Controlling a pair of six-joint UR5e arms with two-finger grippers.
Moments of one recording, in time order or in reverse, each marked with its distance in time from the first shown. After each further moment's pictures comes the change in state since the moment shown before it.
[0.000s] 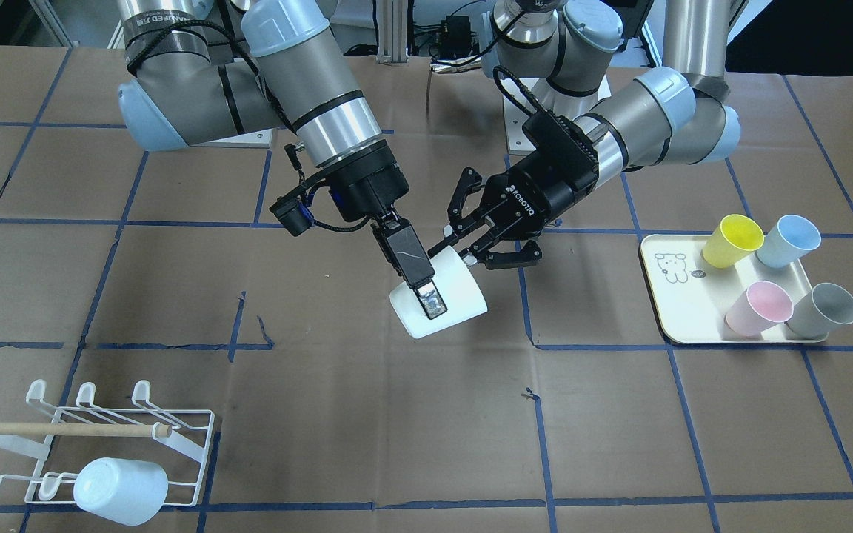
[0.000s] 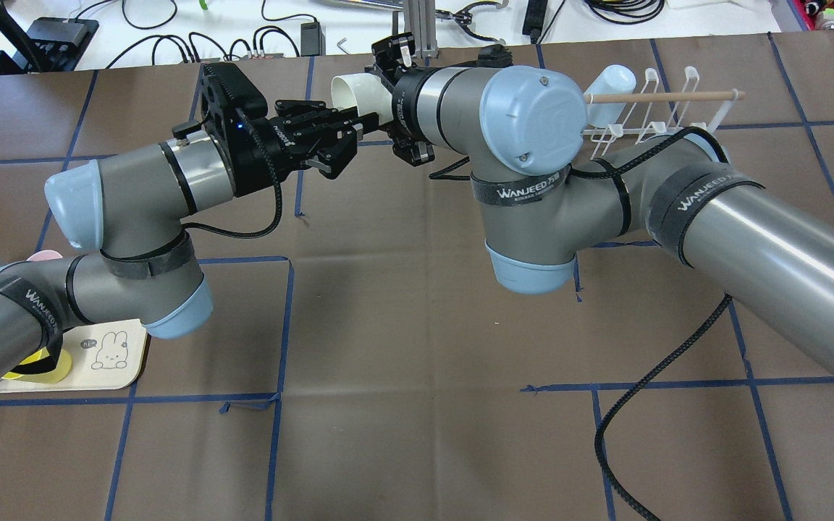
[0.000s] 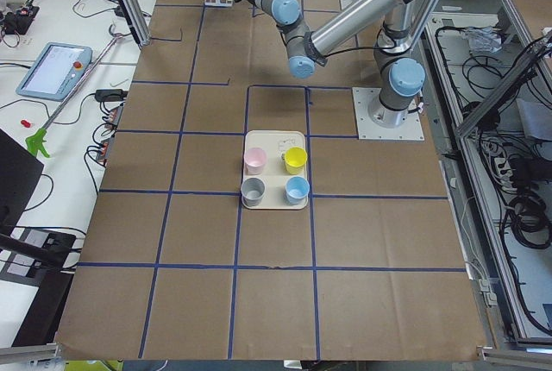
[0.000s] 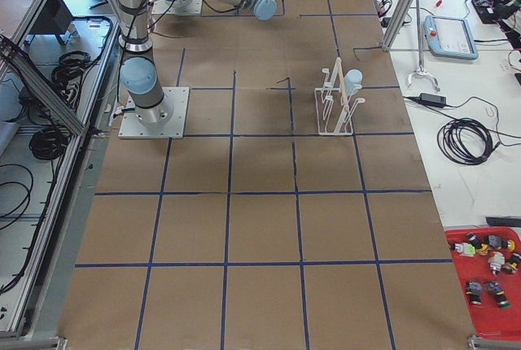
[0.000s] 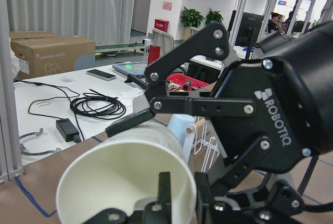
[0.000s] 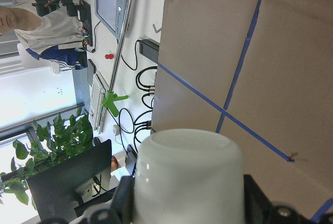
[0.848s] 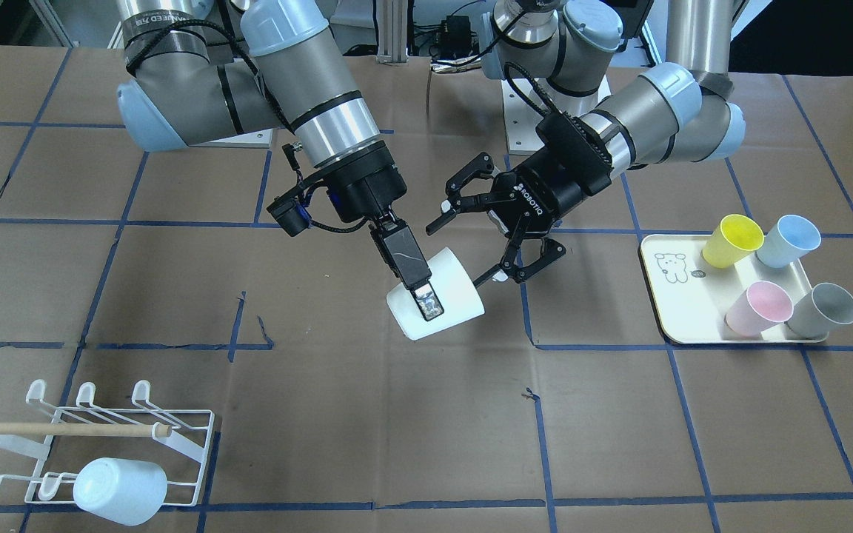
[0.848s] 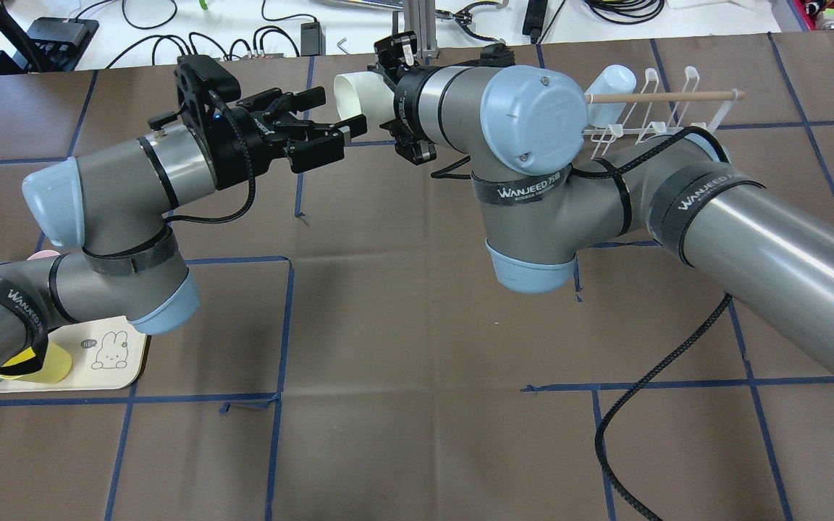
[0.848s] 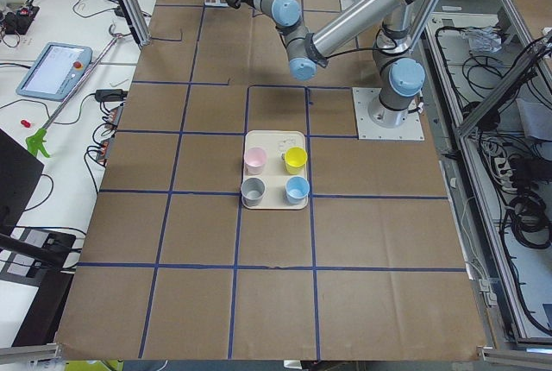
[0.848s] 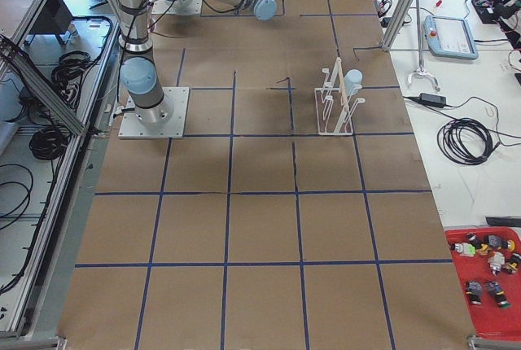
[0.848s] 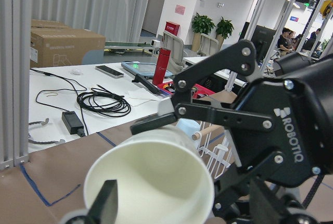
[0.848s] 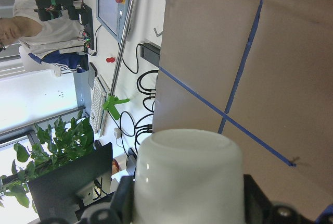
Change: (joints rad) left arm 0.073 0.010 0.001 0.027 0.001 -0.113; right arm -0.003 0.002 -0.002 -0.005 -0.008 -0.001
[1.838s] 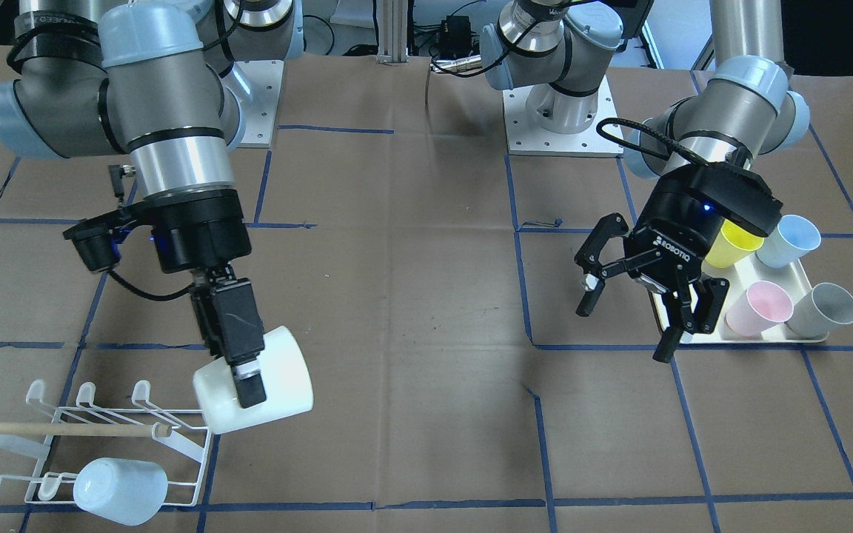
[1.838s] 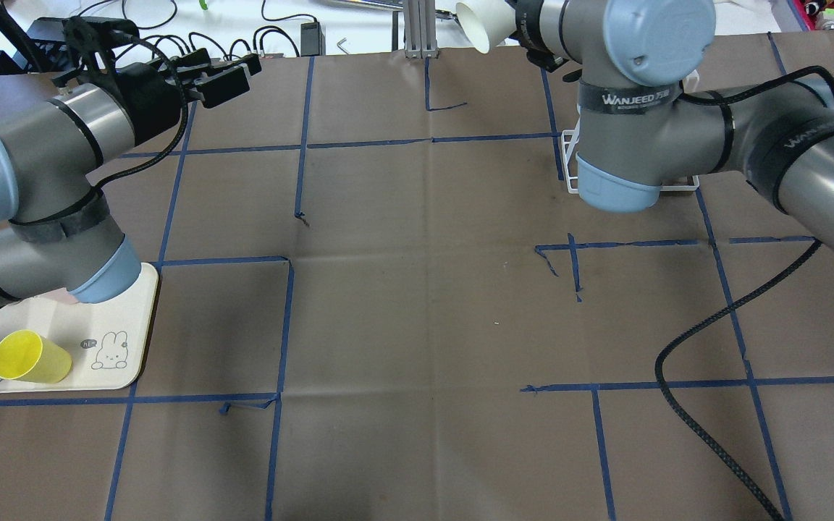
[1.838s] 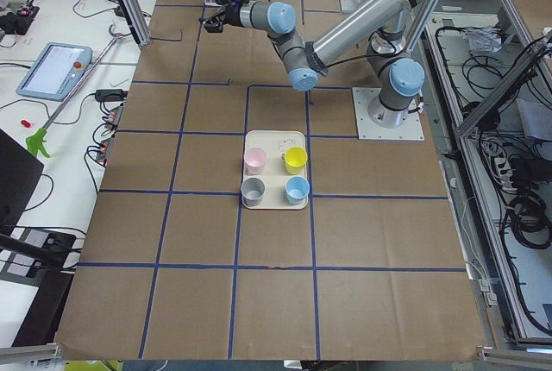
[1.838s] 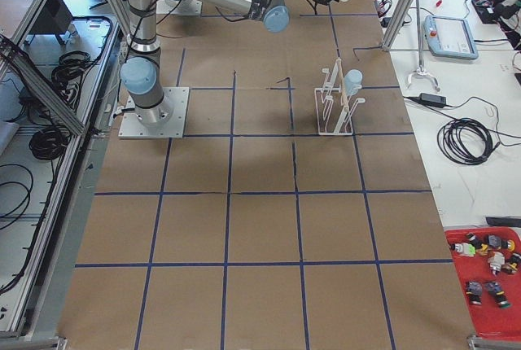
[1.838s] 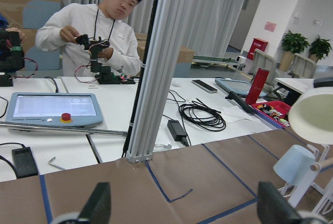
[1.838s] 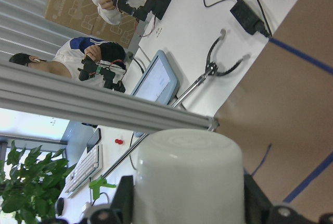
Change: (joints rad) left arm 0.104 0.004 0.116 -0.134 0.318 -0.096; right arm -0.259 0.007 -0.083 0.009 -0.069 -0.642
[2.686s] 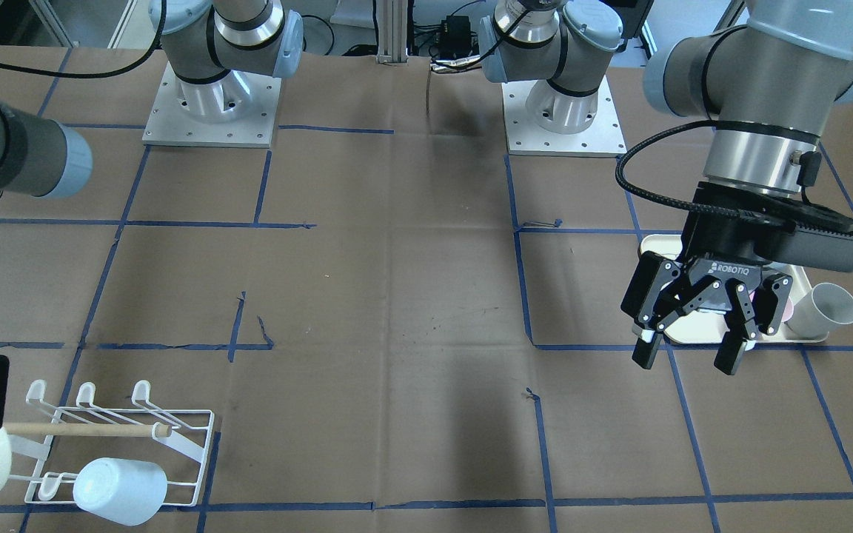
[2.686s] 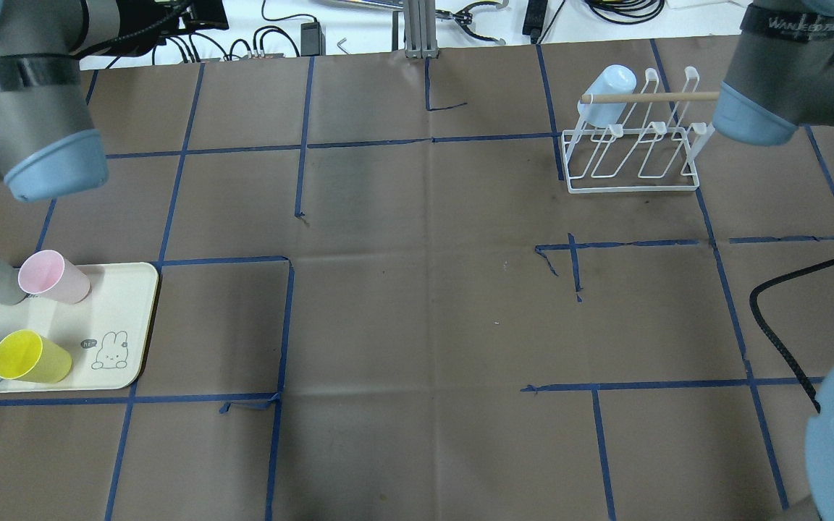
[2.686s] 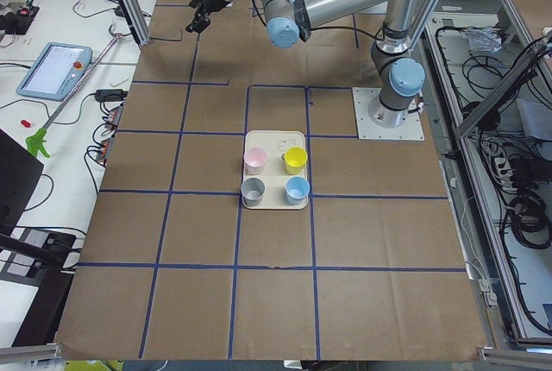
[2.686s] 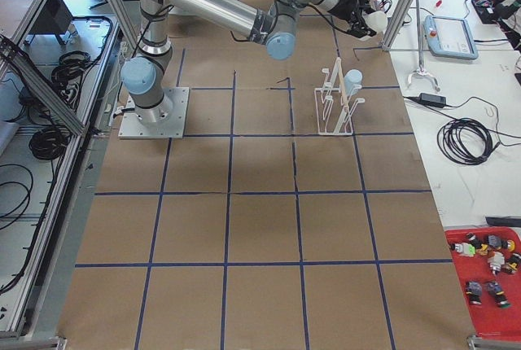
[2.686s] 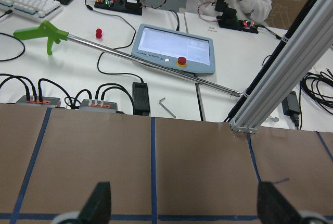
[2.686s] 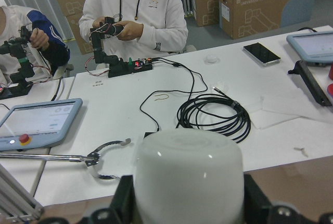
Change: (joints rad) left arm -0.126 0.056 0.336 -0.759 0.470 -0.122; right arm -0.281 0.079 -0.114 -0.001 0.006 -0.993
